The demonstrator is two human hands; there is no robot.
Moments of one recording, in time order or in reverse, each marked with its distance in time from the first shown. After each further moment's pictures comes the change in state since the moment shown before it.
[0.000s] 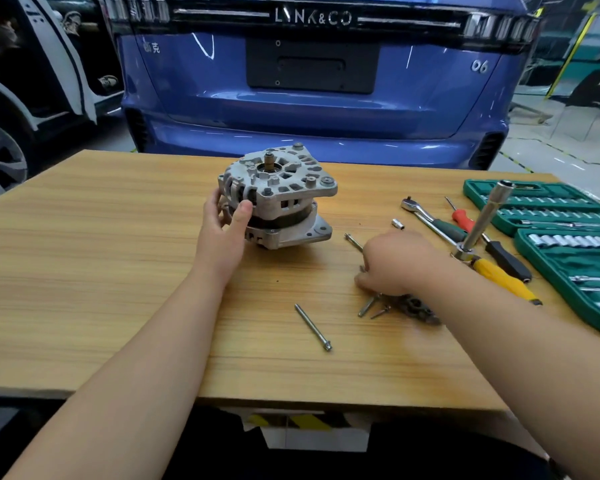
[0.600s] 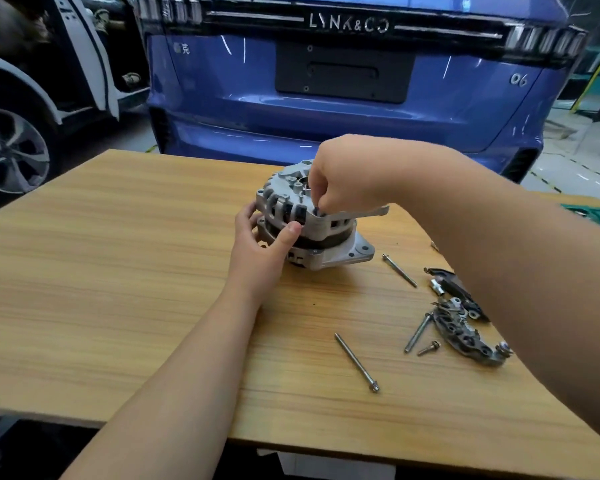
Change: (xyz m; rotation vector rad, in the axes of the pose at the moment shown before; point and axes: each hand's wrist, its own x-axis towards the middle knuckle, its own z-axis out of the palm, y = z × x) left_hand -0.003 0.003 -0.002 -0.056 -0.007 -0.037; right_hand 0.030 -0.060 -0.150 0.165 0.257 -0.342
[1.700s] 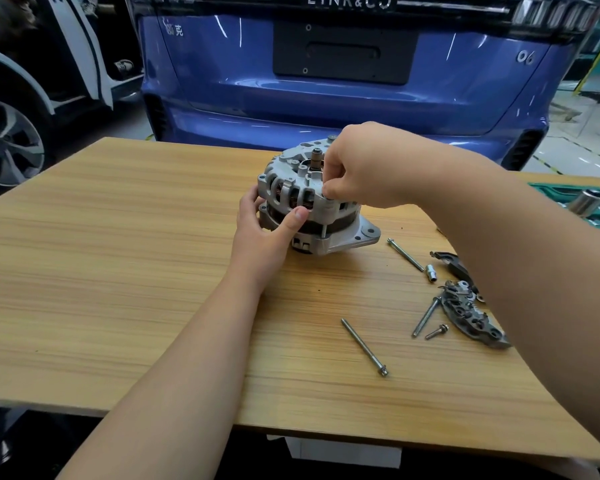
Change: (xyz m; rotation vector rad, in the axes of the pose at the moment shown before) left_hand 0.000 0.004 -0.003 0.061 -0.045 -0.012; right_hand -0.012 0.004 0.016 0.134 0.100 0.063
